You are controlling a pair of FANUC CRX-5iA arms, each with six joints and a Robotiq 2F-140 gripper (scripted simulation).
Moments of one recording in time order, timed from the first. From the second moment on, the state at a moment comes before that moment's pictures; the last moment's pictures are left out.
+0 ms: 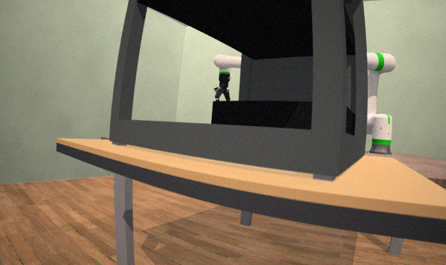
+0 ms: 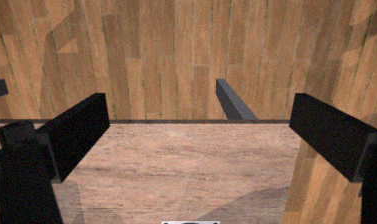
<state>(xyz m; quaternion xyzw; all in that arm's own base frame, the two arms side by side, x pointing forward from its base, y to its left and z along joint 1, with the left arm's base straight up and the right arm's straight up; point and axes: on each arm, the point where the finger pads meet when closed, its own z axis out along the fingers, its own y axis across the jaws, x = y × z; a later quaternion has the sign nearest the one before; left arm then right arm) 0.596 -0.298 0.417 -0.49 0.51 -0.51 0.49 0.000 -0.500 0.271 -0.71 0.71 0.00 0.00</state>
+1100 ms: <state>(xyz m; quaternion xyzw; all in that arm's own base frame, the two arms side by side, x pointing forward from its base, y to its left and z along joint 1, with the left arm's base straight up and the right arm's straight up) 0.635 -0.300 0.432 -0.49 0.51 -0.51 0.49 0.000 -0.500 0.271 -0.71 0.71 0.00 0.00</state>
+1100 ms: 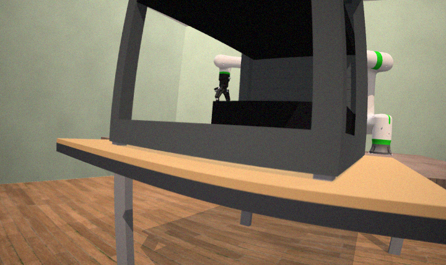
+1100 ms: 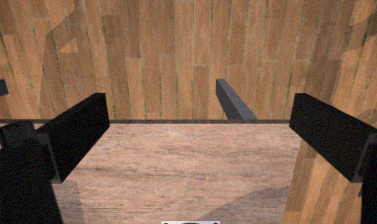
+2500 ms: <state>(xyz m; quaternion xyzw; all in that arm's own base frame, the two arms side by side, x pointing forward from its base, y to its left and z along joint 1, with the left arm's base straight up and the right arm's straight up) 0.646 -0.300 0.432 -0.49 0.51 -0.51 0.49 0.000 -0.500 0.271 -0.71 0.71 0.00 0.00</state>
